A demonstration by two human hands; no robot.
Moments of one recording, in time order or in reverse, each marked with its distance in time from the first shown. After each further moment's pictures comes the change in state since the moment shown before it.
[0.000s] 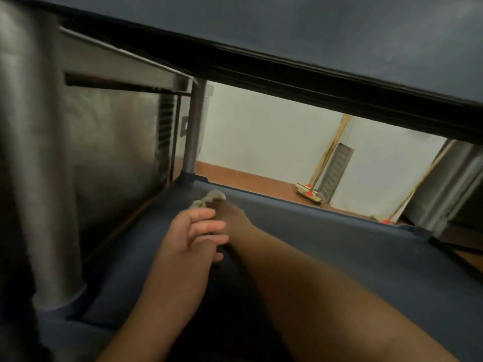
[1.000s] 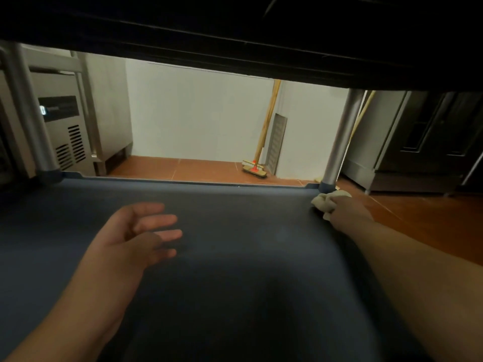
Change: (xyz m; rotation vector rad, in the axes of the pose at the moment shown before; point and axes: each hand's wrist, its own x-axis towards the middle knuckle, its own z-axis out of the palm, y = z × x) left_hand -0.011 -0.050 0.199 -0.025 -0.160 -0.073; right_hand -0.196 0.481 -0.146 0.173 0.357 0.711
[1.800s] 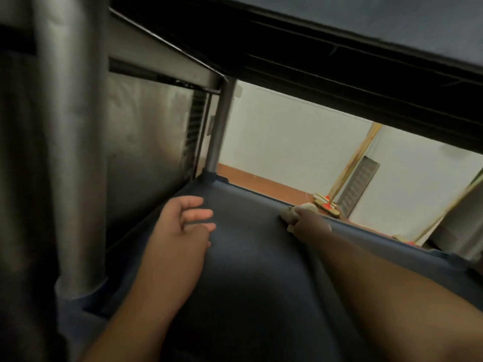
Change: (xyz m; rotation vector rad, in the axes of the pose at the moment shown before) left_hand -0.001 0.046 -0.212 0.042 0.348 0.108; right_hand -0.110 -0.342 0.163 -0.132 -0.265 -0.258
